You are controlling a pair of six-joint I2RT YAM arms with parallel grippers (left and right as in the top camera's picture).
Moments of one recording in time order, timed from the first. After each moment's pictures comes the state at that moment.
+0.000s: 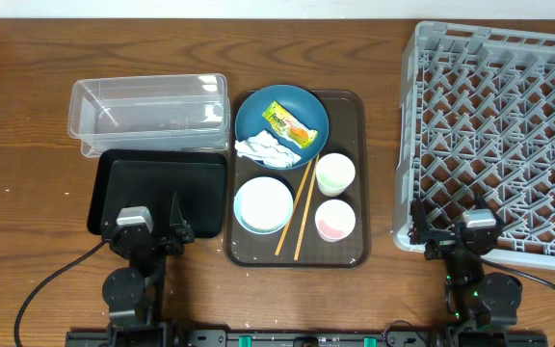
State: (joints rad) left arm 0.08 0.02 0.02 -0.11 0.03 -0.11; right arm -0.01 0.02 0.01 -0.06 -0.10 -0.04
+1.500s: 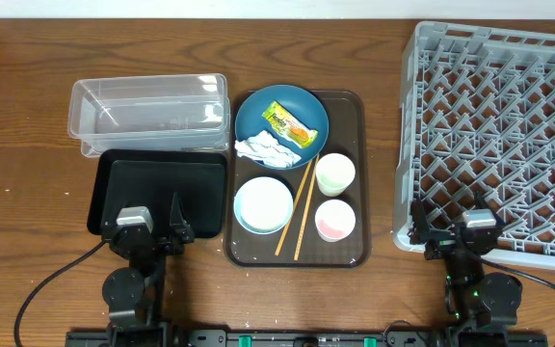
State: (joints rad) left arm 0.08 0.02 0.02 -0.11 0.03 -0.12; right arm -0.01 0.02 0.01 -0.06 -0.10 -0.03
